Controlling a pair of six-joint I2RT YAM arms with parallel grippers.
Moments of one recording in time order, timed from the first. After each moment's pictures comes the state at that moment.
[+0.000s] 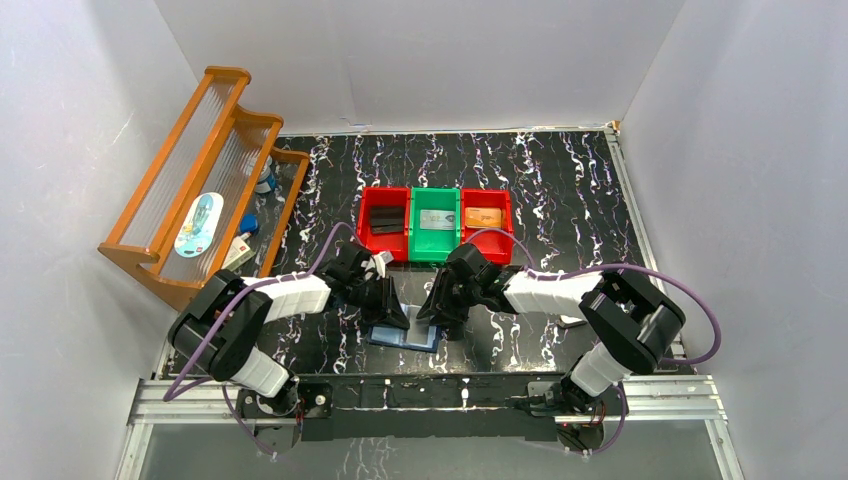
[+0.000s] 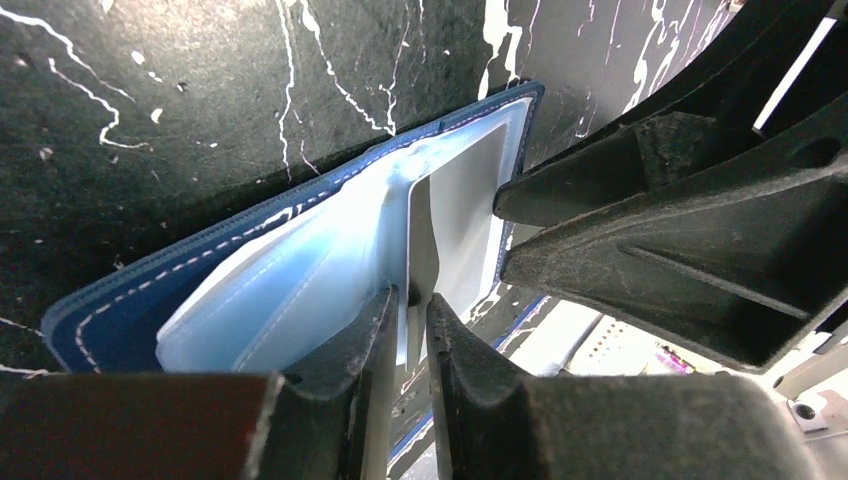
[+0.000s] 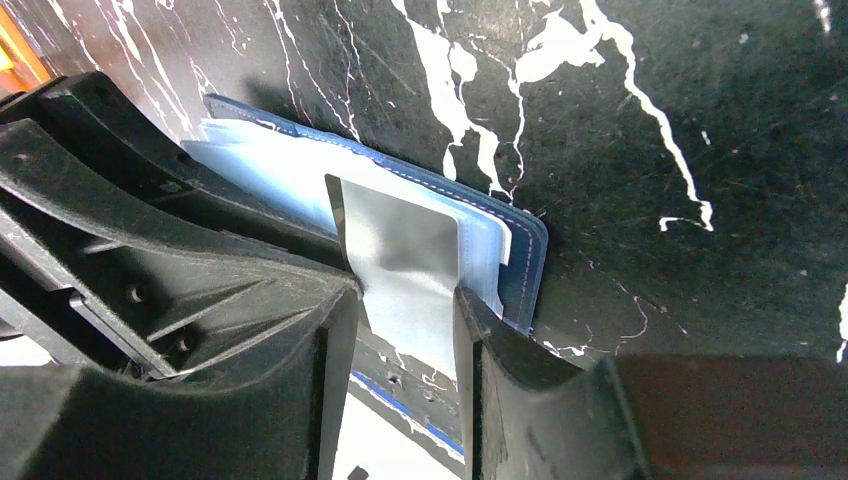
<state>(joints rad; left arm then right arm) -0.59 1.50 0.56 -0.07 0.62 -0.74 0.88 1.55 0.69 -0.06 -0.28 1.18</state>
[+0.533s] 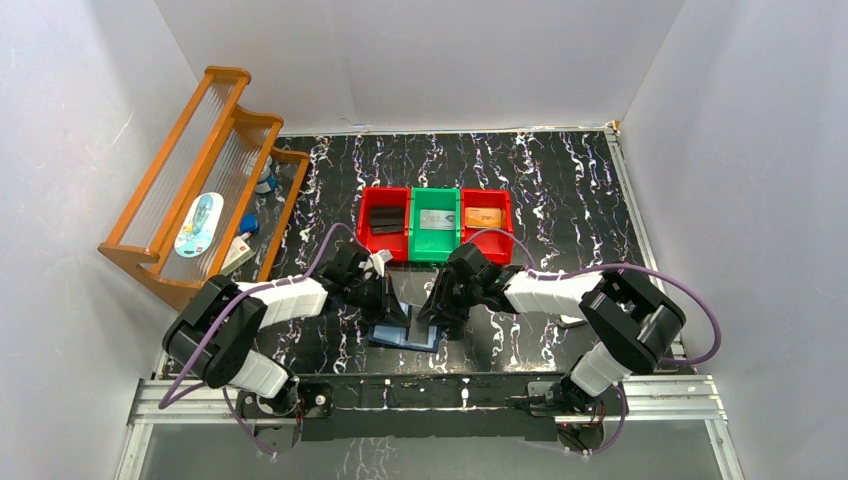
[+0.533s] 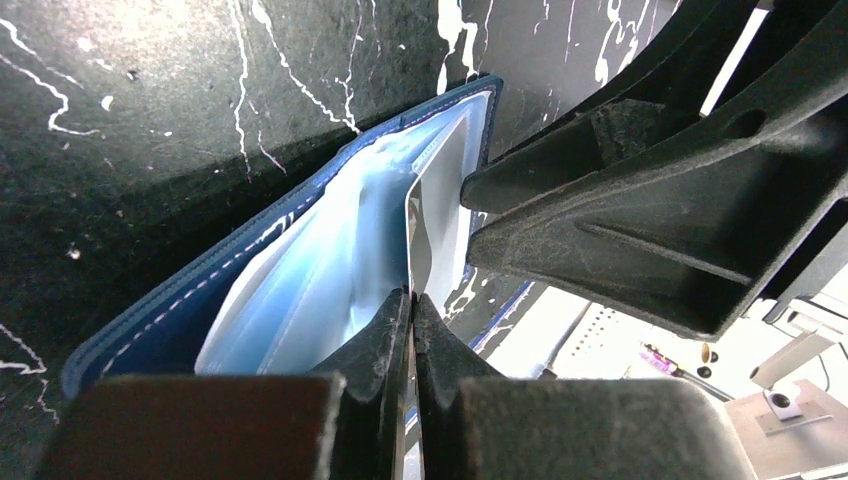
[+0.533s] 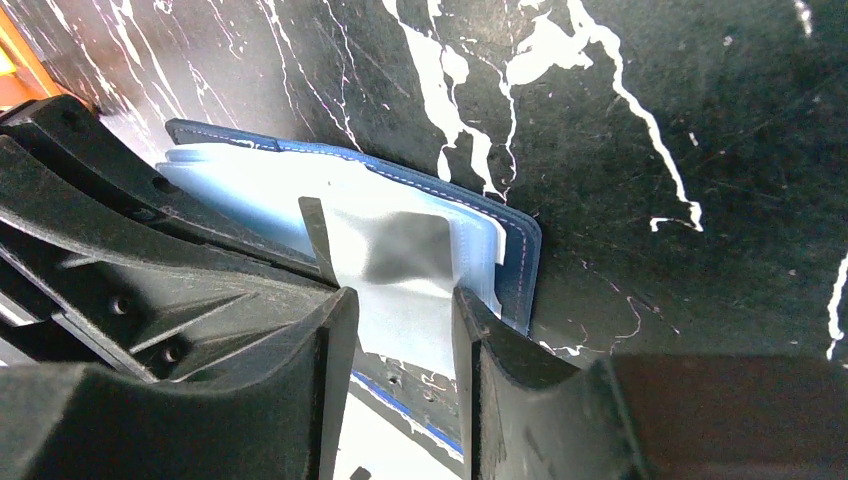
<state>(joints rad) -0.59 1.47 0.53 -0.01 0.64 -0.79 0.87 1.55 0.68 -0.06 -0.29 1.18</state>
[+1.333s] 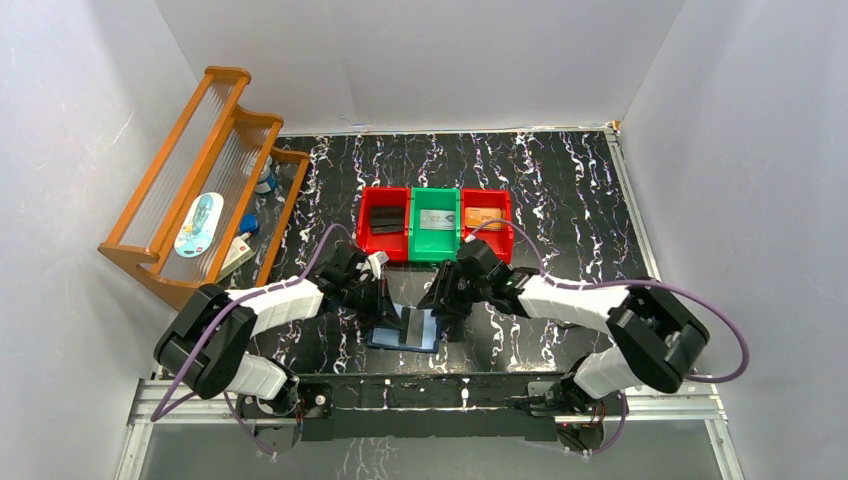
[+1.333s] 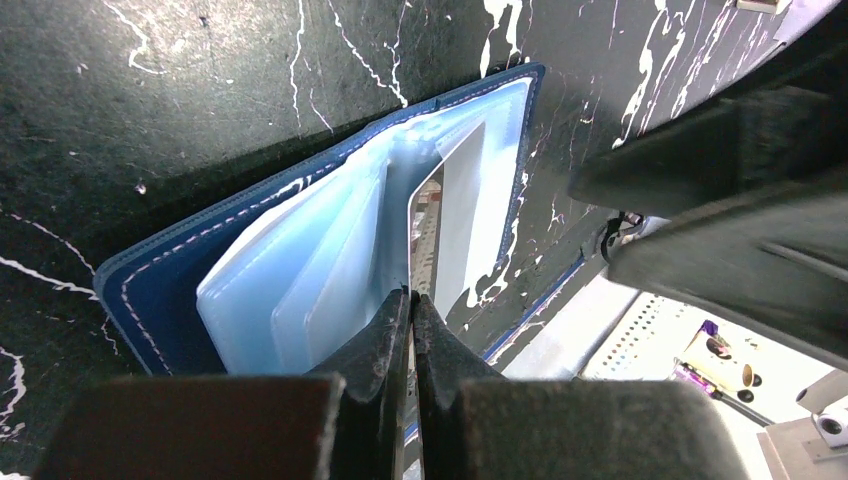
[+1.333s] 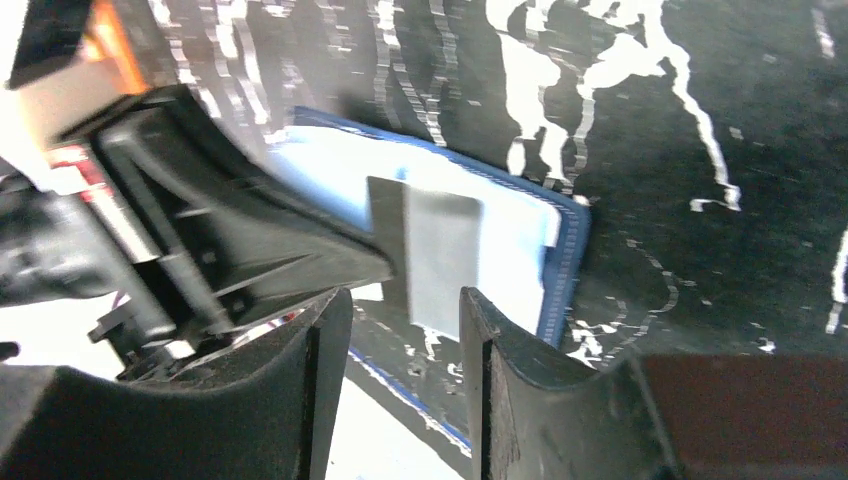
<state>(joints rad) -0.59 1.40 0.53 -0.14 0.58 -0.72 0.86 1.44 0.66 -0.05 -0.26 1.15</state>
